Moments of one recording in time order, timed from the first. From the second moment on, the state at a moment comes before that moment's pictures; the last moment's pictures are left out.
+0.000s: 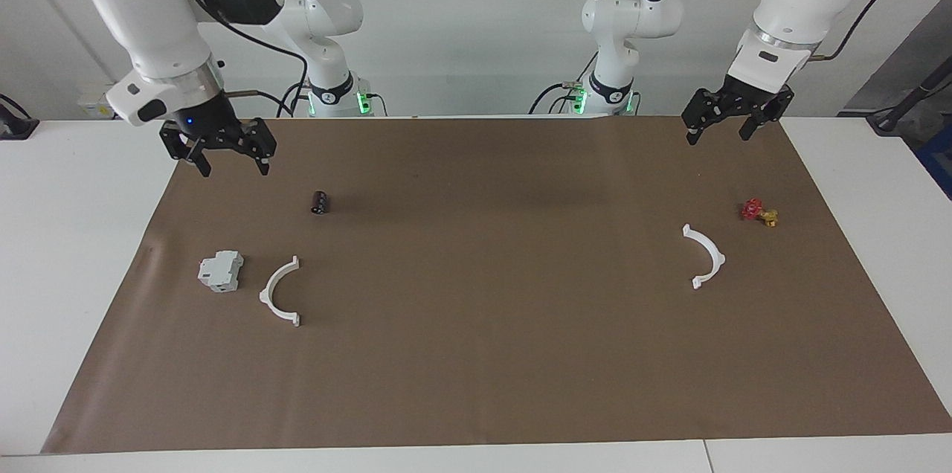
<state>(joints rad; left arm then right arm) -0.13 -0.05 0.00 -1.64 0.01 1.60 -0.14 0.07 0.02 -0.08 -1.78 -0.02 1.87 -0.04</state>
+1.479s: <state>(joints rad) -0.13 -0.05 0.00 -1.64 0.01 1.60 -0.14 -0.01 0.45 -0.08 -1.86 0.15 2.41 -0.53</state>
